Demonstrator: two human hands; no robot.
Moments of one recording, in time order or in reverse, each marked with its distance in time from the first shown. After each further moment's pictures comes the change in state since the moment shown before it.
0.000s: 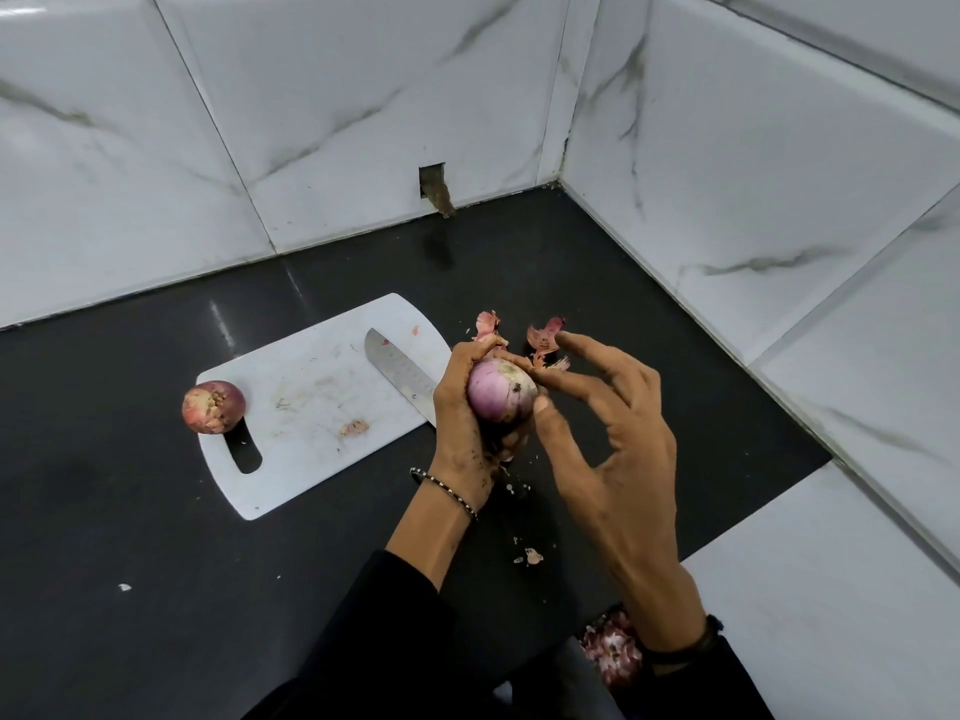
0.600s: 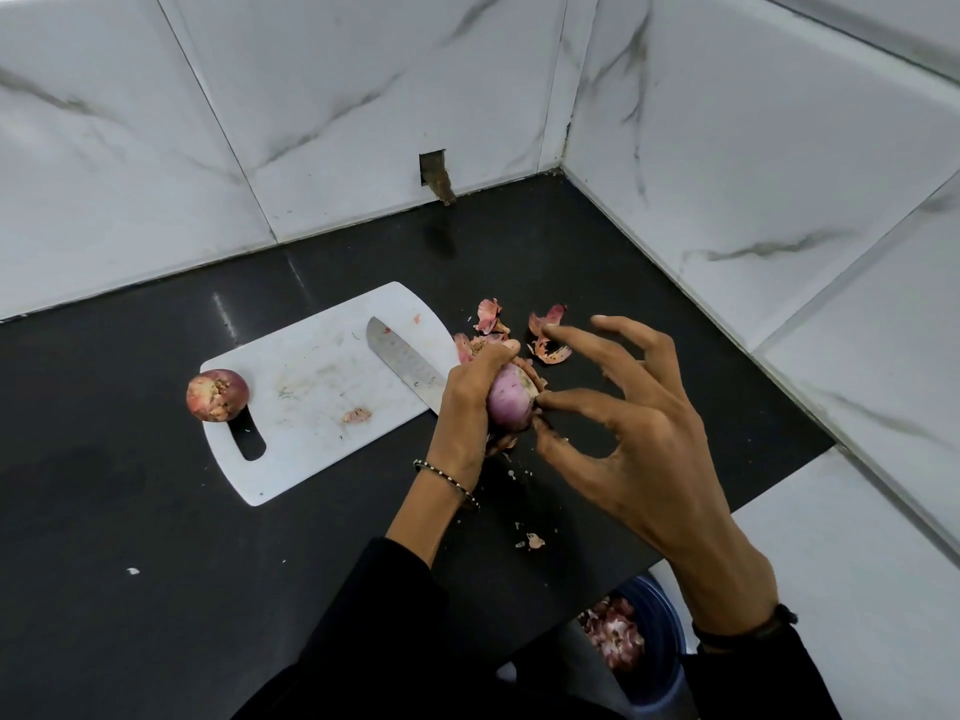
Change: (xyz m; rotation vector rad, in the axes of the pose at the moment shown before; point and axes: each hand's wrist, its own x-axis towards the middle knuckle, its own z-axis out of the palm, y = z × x) left_hand -0.025 0.009 0.007 0.040 -0.125 0.041; right_hand 0.013 0.007 -0.029 -0.287 -0.269 -0.287
